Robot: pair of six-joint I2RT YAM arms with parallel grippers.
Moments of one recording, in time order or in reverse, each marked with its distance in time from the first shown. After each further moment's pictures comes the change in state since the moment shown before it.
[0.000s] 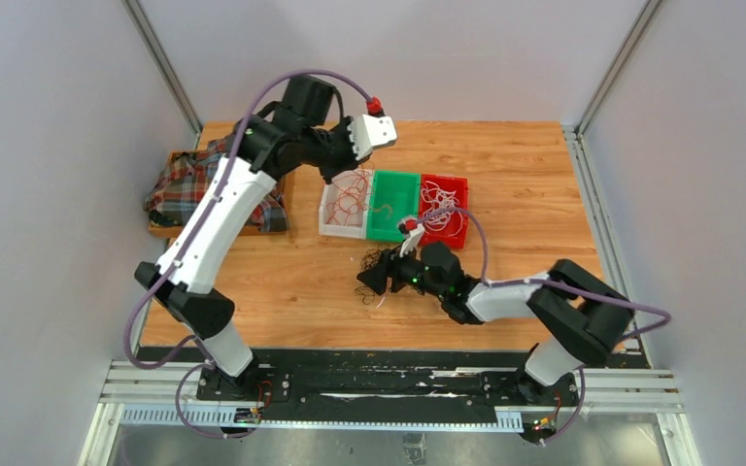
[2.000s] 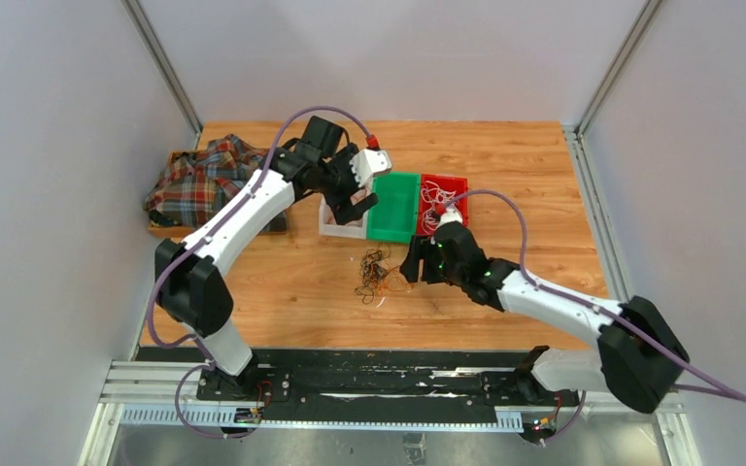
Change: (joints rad) left arm 0.084 0.063 -0.529 0.409 -0.037 -0.053; right arm -0.121 -0.432 0.120 -0.852 0.294 0.038
